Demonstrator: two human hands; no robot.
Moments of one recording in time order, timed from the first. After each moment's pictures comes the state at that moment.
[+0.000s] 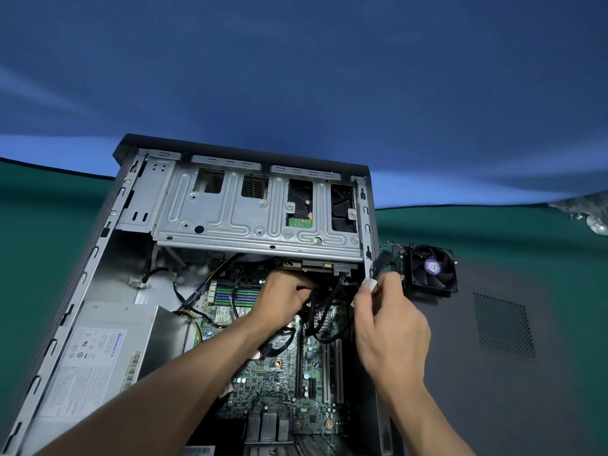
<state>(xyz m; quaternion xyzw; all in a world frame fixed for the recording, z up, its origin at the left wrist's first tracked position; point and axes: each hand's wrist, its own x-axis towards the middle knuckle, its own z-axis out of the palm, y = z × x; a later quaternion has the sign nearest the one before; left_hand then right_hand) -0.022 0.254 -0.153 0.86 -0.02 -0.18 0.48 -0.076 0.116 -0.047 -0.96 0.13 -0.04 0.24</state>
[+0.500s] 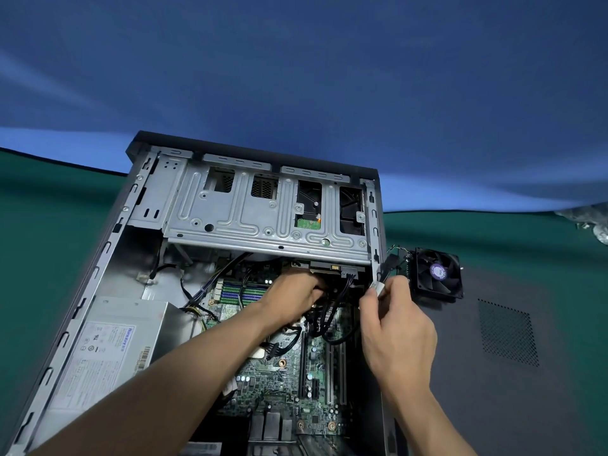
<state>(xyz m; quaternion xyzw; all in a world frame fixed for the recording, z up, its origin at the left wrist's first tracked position) -0.008 0.254 -0.152 0.91 -0.13 -0.25 0.31 -0.077 0.116 -0.047 -0.96 0.14 -0.04 0.25</state>
